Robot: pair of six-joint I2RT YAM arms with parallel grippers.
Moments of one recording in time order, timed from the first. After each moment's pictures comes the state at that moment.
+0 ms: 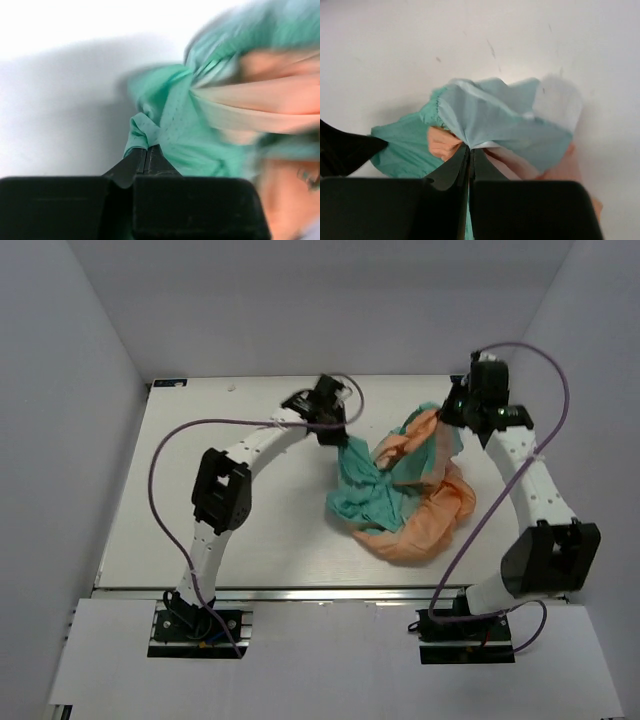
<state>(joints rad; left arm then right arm) -0.66 2.22 1.93 -0.66 0.04 -0.60 0.13 1.40 1.29 -0.55 0.02 0.35</state>
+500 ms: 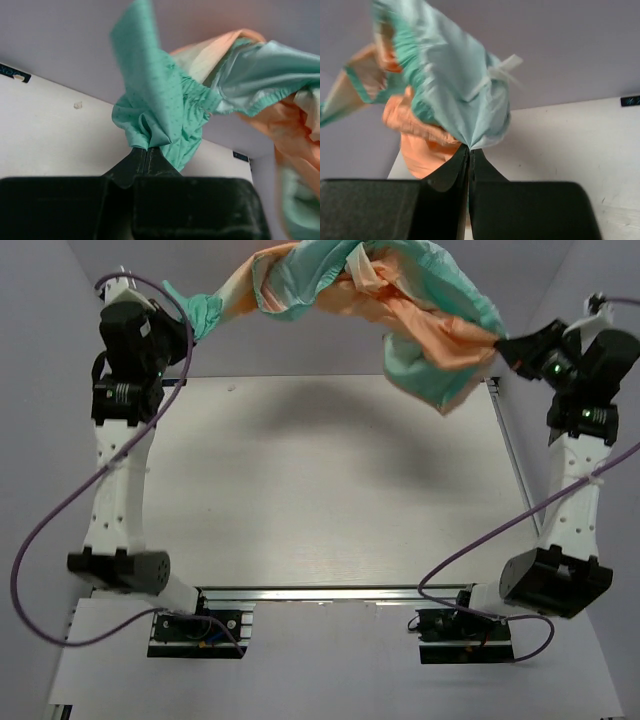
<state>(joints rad) -0.04 1.62 2.07 -0.58 -0.03 -0.55 -0.26 1.47 1.77 -0.29 -0.62 0.55</state>
